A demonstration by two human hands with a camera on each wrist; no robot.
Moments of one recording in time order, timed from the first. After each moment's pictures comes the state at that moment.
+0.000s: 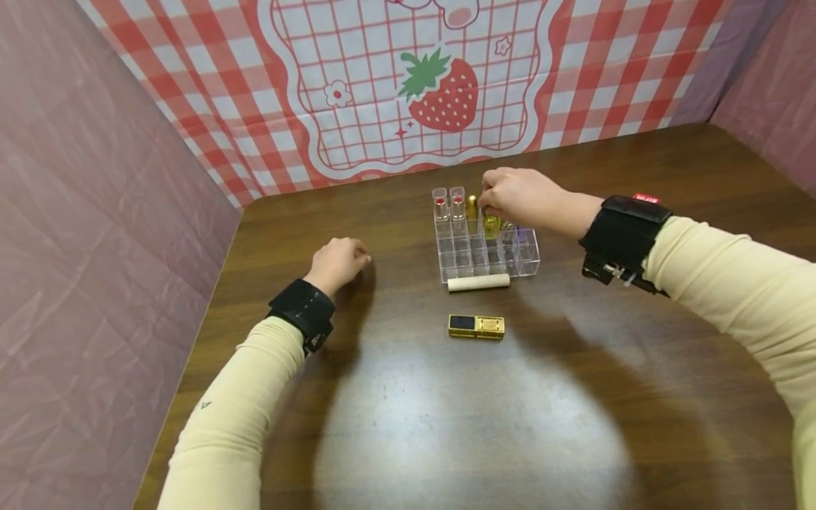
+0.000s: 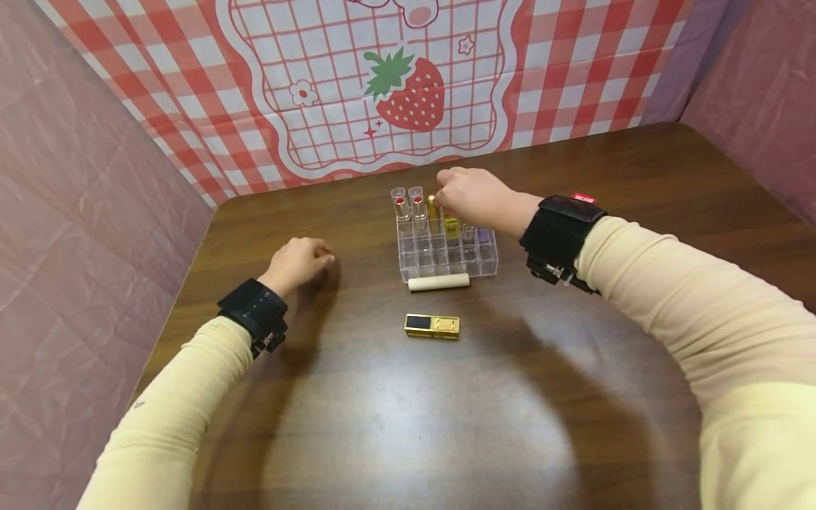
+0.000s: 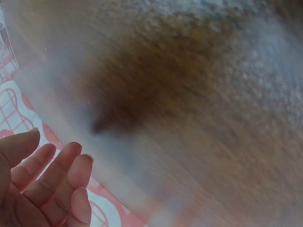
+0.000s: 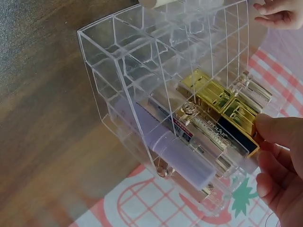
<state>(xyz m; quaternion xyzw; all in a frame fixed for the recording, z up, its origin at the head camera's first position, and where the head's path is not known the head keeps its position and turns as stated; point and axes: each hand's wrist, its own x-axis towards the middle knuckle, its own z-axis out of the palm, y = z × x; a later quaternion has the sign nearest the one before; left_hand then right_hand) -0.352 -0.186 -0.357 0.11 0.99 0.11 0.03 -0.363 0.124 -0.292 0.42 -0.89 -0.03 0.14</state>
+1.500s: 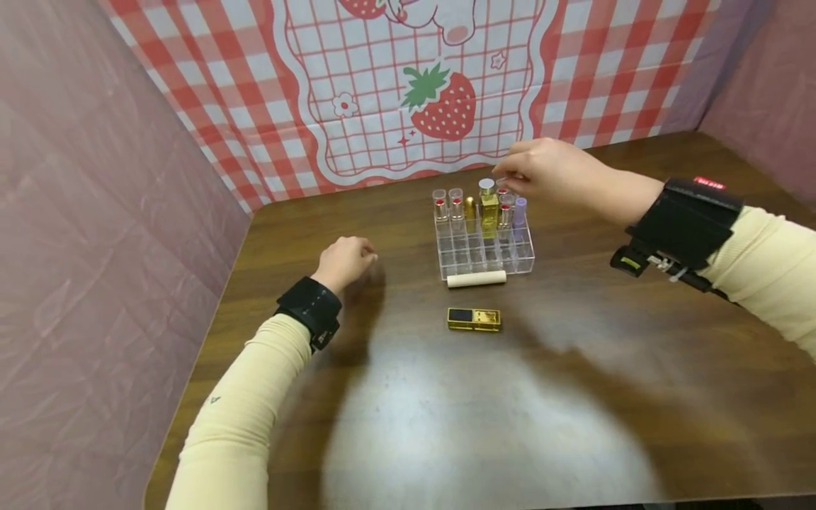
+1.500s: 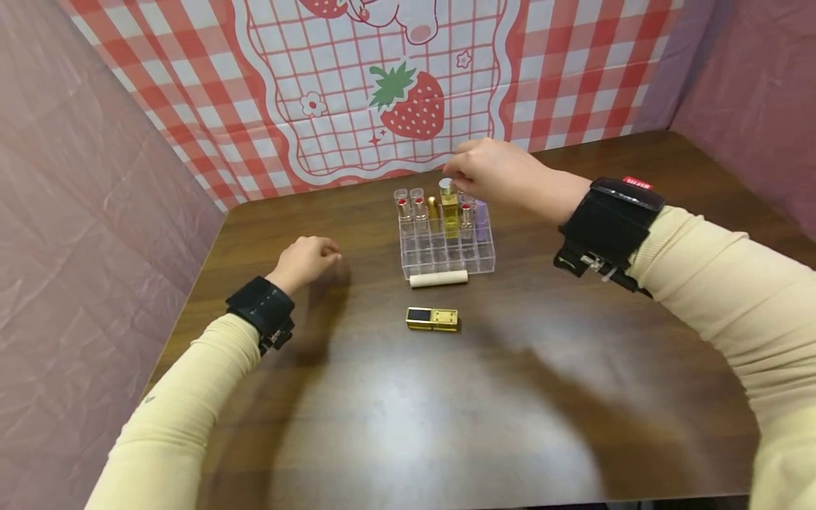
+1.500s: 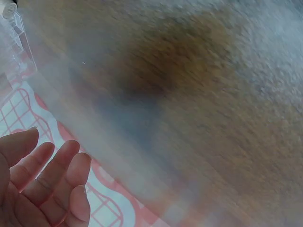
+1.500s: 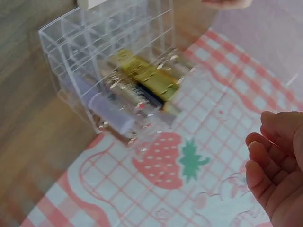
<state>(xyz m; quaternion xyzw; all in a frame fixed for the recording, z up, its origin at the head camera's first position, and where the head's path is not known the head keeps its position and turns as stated) -0.330 -0.176 -0.338 0.11 0.99 0.12 0.02 -0.313 0.145 -0.231 0.40 -0.90 0.08 0.17</state>
